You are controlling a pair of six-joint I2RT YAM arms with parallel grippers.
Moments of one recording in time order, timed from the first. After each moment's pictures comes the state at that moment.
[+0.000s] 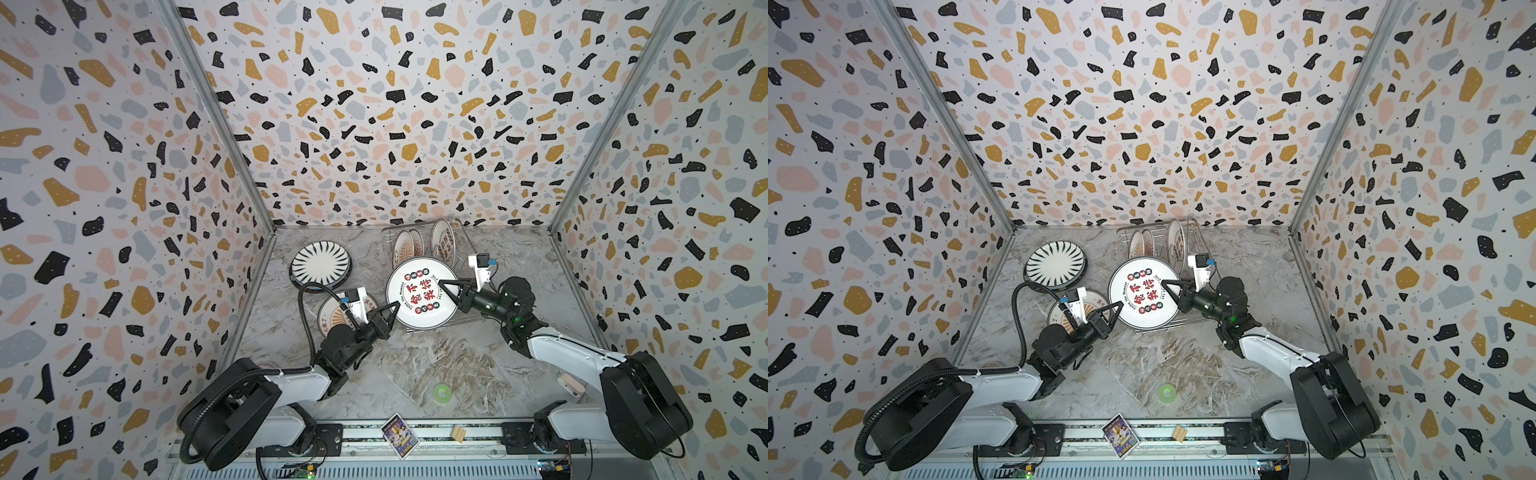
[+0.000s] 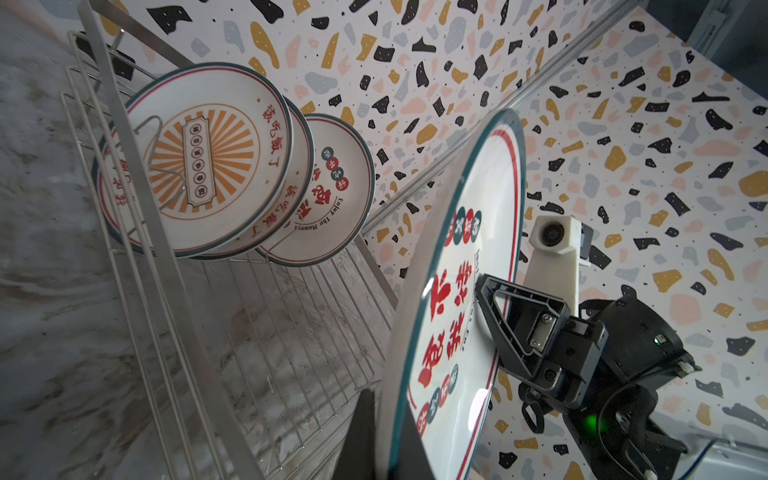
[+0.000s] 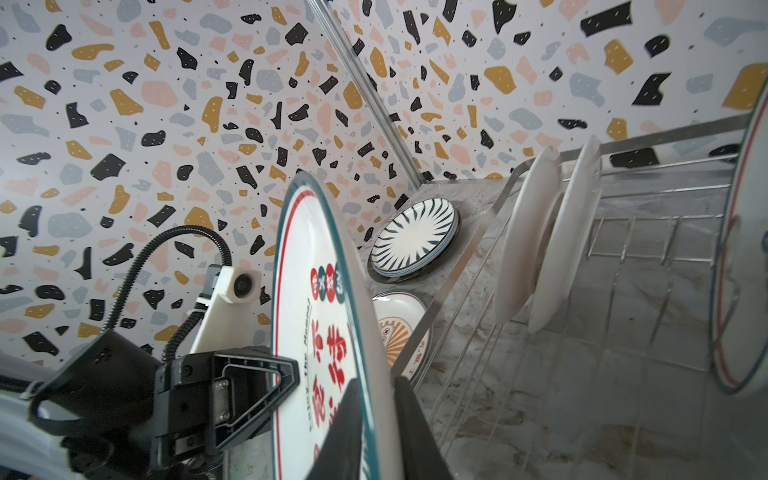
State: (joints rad) left arm -0.66 1.30 0.23 1.13 0.12 -0.90; right arm 0.47 1.33 0.59 0.71 -0.61 0.53
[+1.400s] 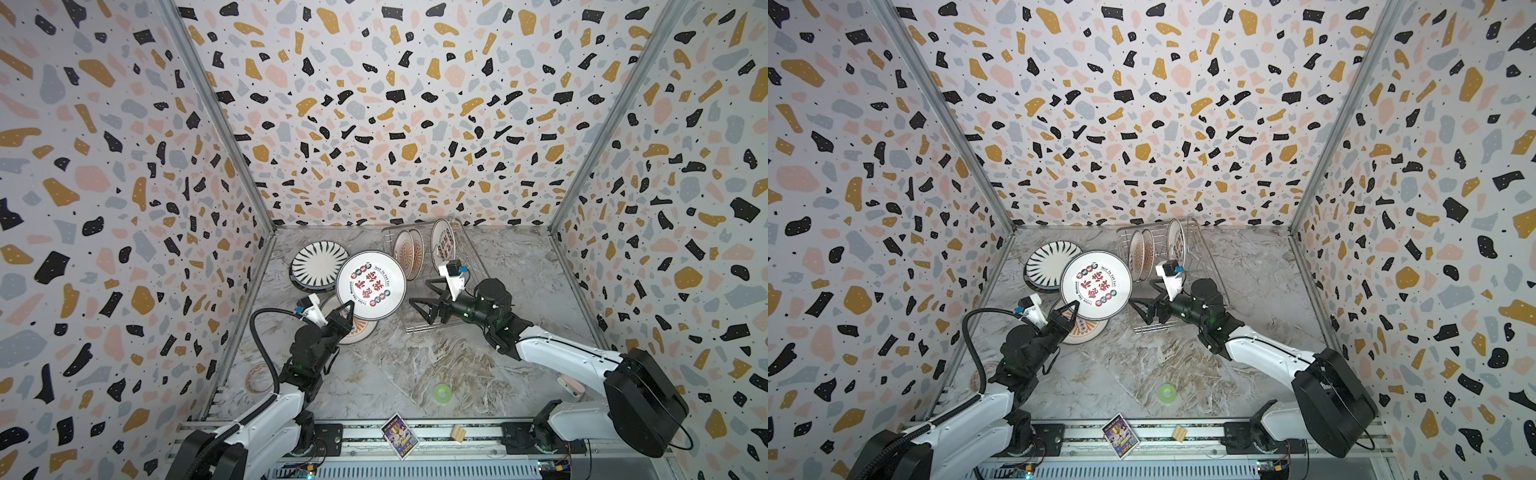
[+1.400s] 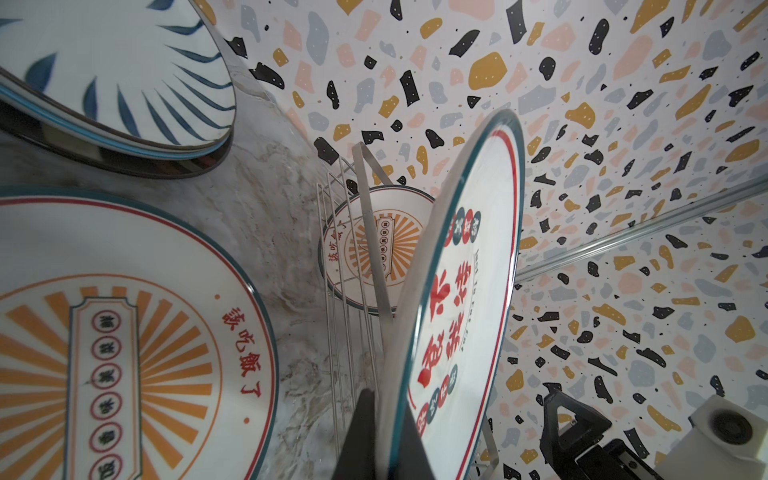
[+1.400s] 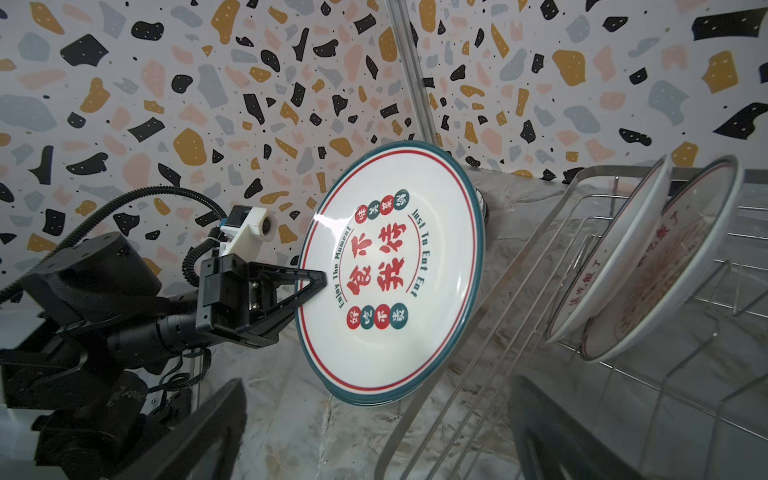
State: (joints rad) left arm -0.29 0.92 0.12 0.68 0.09 -1.08; right arm 0.70 1.35 0.69 0.54 -0.43 0.28
